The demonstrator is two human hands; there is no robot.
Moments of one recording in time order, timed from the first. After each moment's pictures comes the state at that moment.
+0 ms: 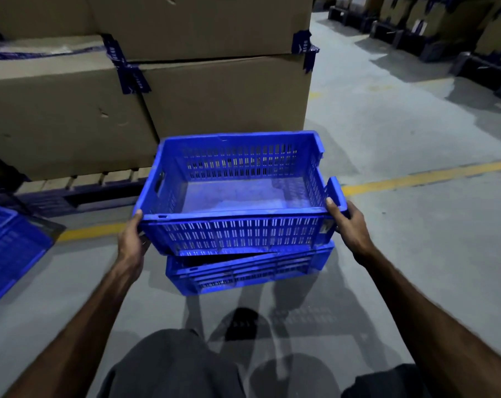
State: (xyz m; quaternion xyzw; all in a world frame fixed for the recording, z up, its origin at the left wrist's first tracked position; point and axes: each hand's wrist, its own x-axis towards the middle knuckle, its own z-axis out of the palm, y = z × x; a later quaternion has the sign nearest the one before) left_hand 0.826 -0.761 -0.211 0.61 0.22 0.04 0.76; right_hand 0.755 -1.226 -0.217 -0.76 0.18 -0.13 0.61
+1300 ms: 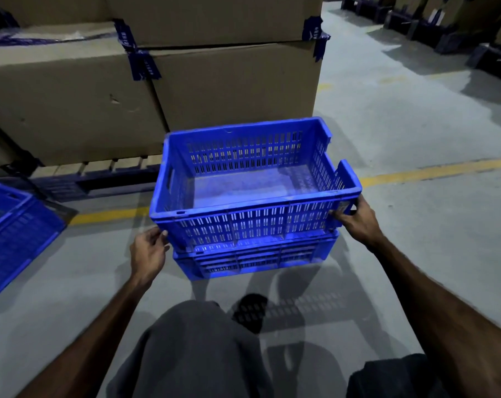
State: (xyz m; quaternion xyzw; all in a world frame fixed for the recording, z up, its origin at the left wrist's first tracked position) left_hand 0.774 -0.754 -0.264 0.81 0.12 0.08 0.57; right_hand 0.756 -1.251 -0.240 -0.86 0.16 -0.09 0.48
